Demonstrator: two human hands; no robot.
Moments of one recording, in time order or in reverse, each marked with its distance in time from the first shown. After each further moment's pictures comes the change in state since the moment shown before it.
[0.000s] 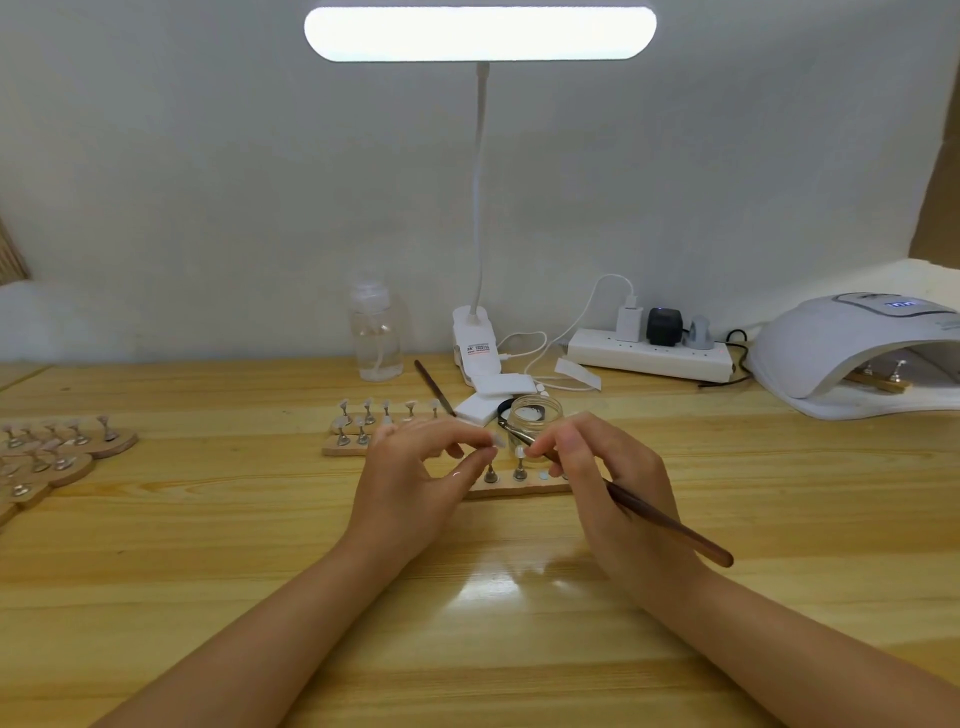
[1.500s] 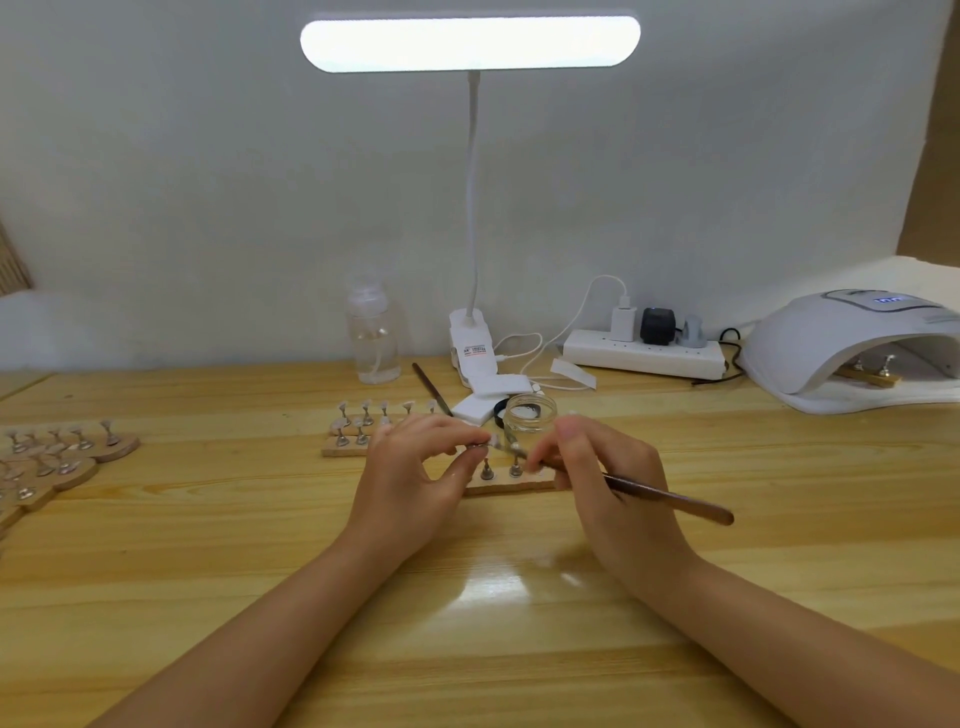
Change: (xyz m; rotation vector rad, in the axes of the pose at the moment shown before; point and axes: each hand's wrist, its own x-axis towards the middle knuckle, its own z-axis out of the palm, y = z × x) left_hand -0.001 -0.001 0.001 0.018 -0.014 0.021; right_hand -0.002 0.001 -0.002 0.057 -0.002 -0.004
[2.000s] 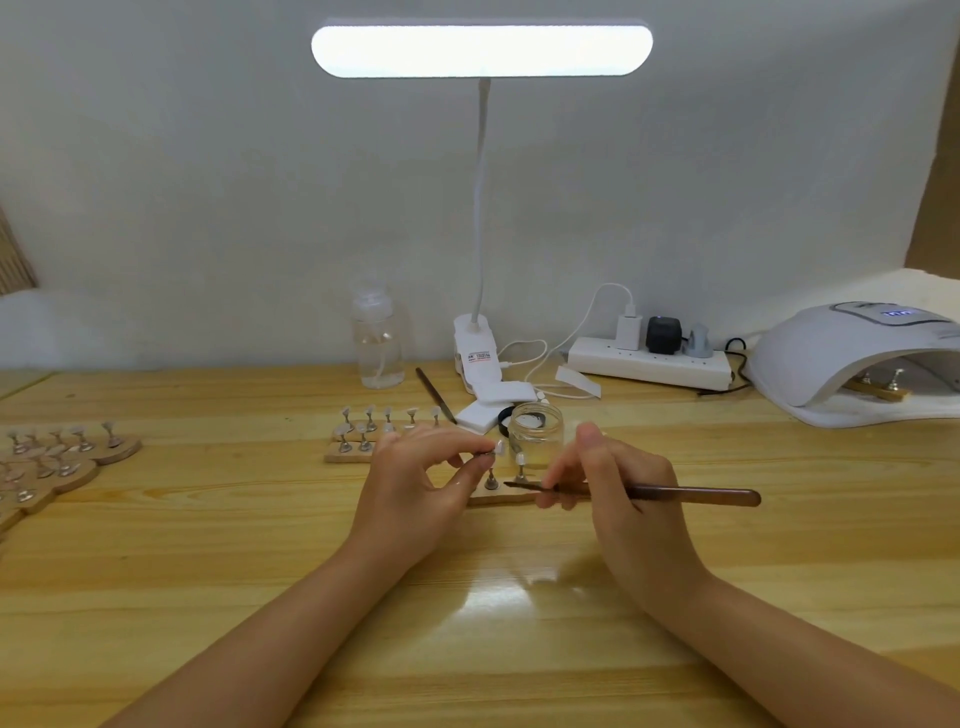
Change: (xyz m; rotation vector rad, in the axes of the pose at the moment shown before) left_hand 0.001 -0.003 0.001 -0.050 0.006 -0.002; right_hand 0.001 0.000 0.001 0.174 0.012 0.064
